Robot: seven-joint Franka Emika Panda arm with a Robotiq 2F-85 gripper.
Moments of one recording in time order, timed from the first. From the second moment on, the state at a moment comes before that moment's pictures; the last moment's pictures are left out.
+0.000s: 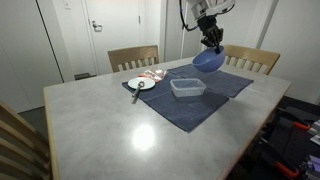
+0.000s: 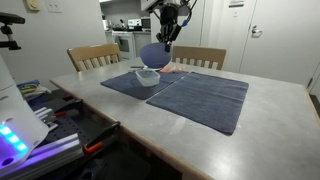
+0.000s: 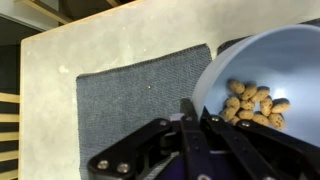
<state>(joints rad) 0.03 0.37 -0.09 -1.84 -0.28 1.73 0.22</state>
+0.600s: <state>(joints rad) 0.12 0.53 -0.06 -1.71 -0.35 1.54 0.28</state>
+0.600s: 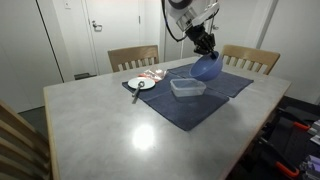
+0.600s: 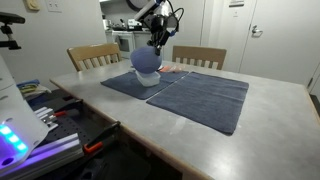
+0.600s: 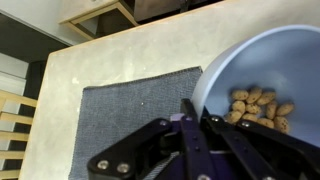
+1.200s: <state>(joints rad) 0.14 0.71 -0.06 -1.46 -0.45 1.32 0.24</state>
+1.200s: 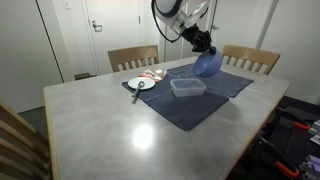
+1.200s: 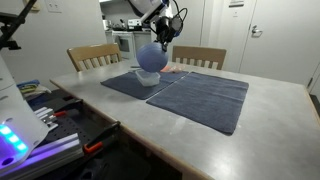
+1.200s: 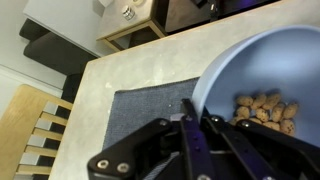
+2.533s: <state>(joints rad) 0.27 1.09 -0.06 -0.95 -0.73 0.90 -0.02</state>
